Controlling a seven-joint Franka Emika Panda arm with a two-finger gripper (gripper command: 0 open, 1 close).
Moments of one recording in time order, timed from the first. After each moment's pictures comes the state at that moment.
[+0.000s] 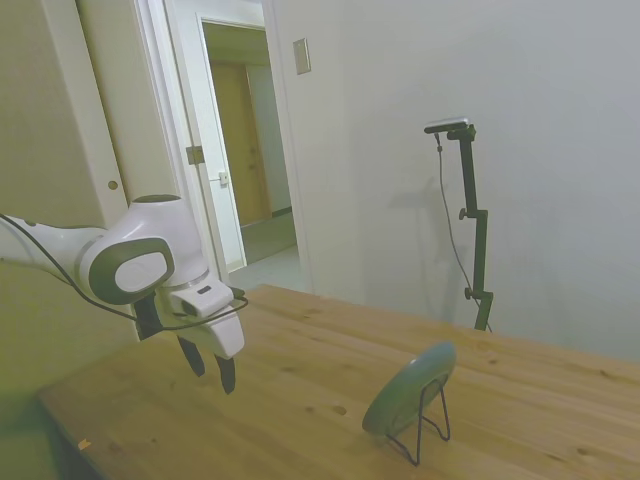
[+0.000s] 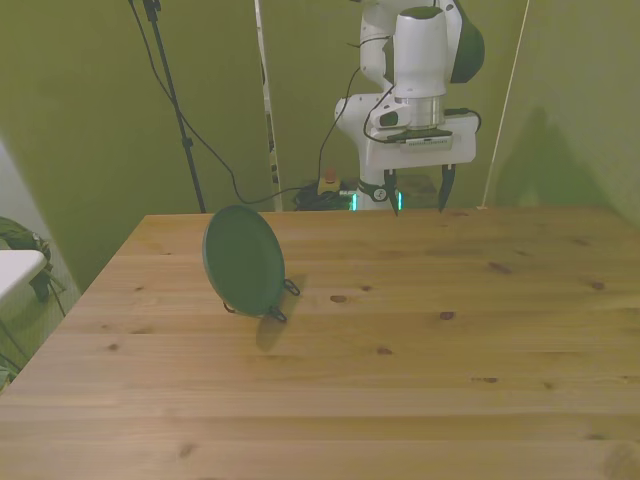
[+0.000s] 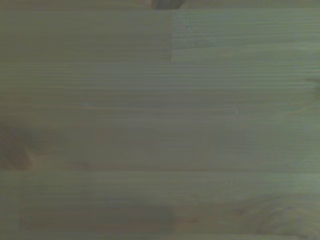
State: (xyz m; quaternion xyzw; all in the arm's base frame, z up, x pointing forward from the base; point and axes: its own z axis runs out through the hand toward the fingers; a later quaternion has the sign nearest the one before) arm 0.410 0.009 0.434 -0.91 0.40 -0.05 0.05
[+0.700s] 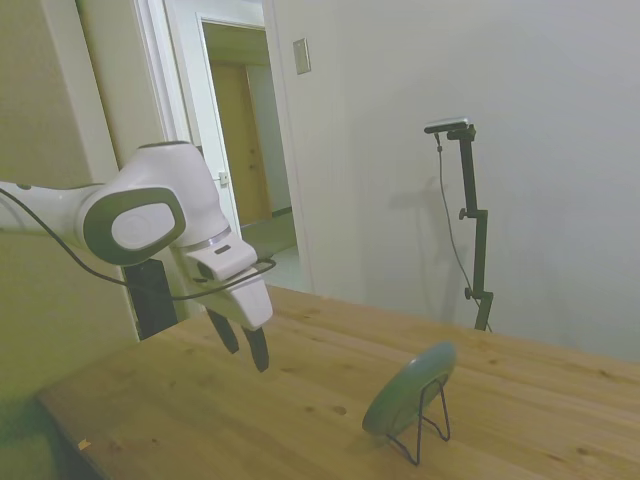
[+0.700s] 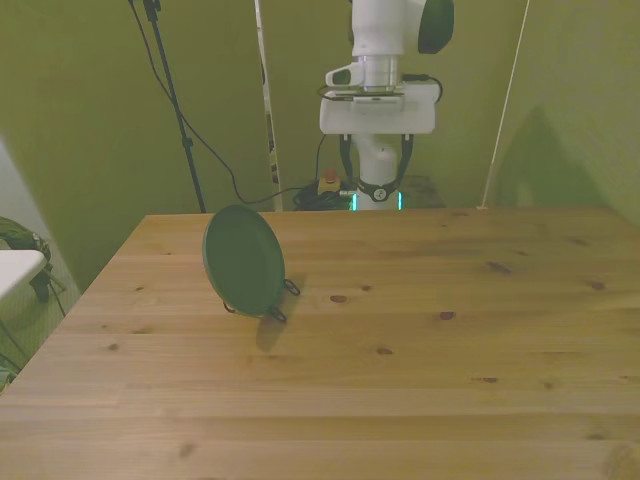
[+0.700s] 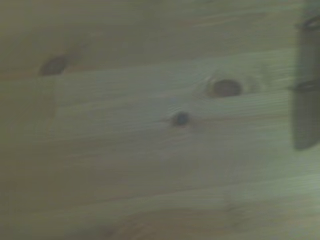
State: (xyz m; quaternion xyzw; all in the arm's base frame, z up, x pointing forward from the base) arm 0.401 -0.097 0.522 -0.87 0.47 -0.10 0.03
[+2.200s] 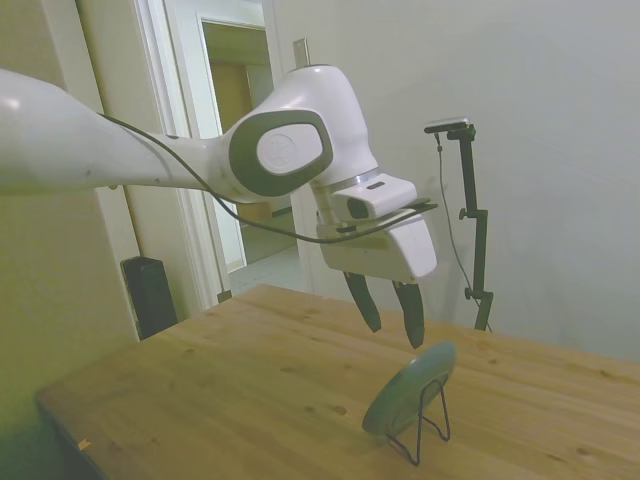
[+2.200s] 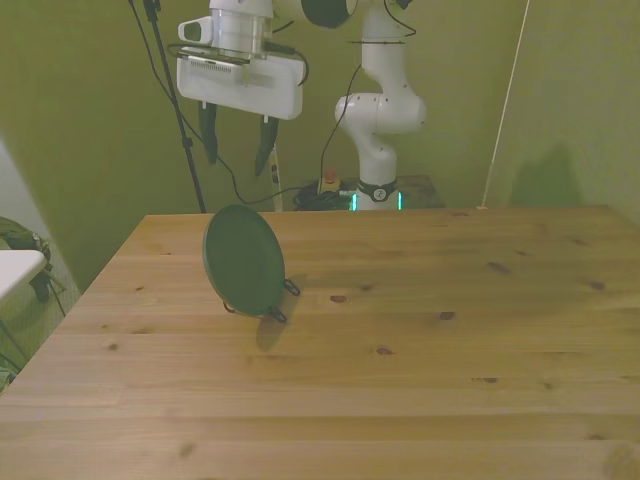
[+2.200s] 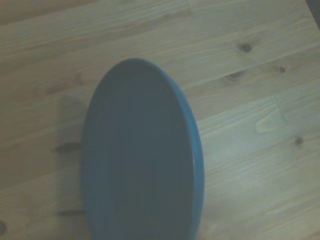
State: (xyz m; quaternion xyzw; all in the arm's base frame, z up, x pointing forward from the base) arm 0.491 -0.289 0.567 -0.82 0.55 -0.10 -0.06
